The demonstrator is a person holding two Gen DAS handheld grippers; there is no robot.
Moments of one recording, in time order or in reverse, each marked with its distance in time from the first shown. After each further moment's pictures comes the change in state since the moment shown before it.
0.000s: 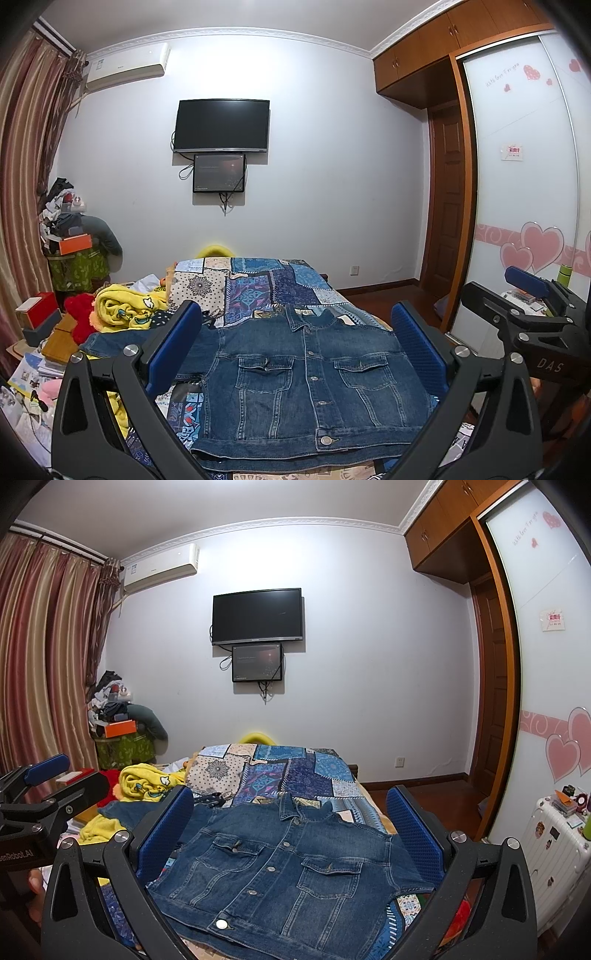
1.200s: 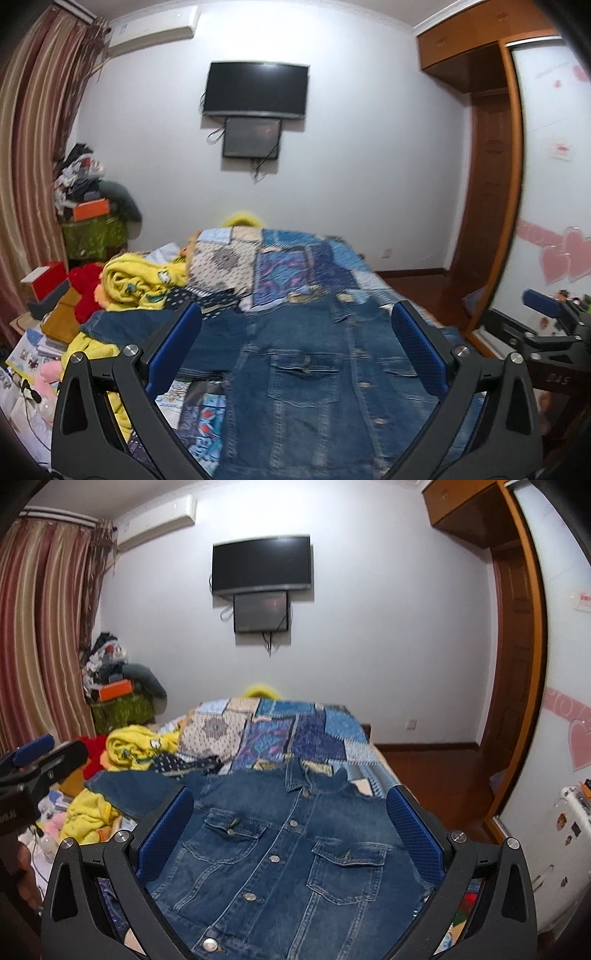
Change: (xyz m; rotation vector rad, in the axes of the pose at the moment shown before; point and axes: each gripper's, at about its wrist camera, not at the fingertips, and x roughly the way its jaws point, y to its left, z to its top) left arm 0.127 0.076 -0.017 -0.078 0.128 0.120; right arm 0.113 0.007 -0.023 -0.017 0.228 0.020
